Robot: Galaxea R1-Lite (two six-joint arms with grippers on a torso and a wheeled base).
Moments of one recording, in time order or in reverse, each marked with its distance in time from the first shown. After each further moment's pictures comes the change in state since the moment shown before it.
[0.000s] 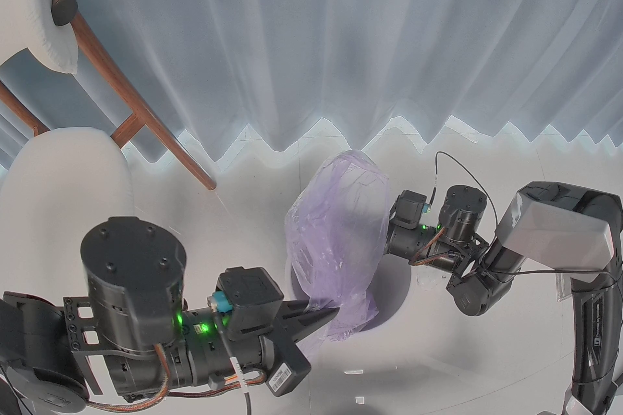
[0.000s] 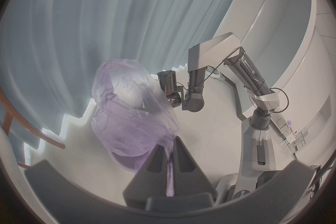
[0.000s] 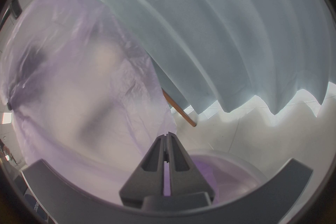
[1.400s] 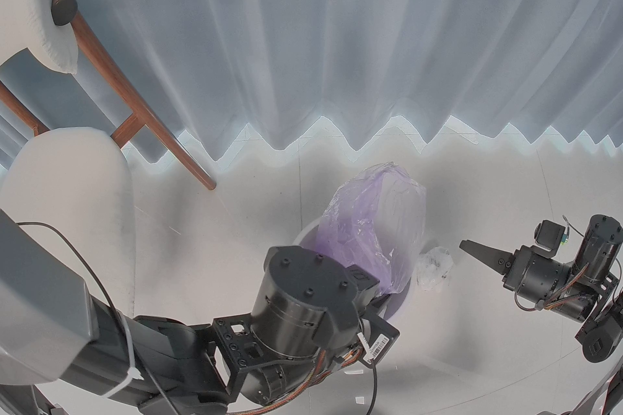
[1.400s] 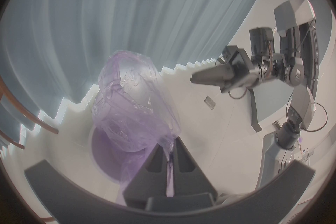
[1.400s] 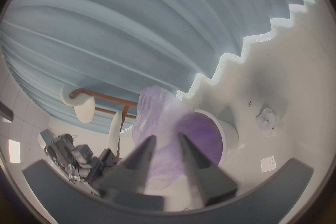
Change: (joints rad) left arm -0.069 0.373 -0.190 -0.151 0.207 -0.147; right arm -0.173 -0.646 0.839 -0.040 -0.159 0.497
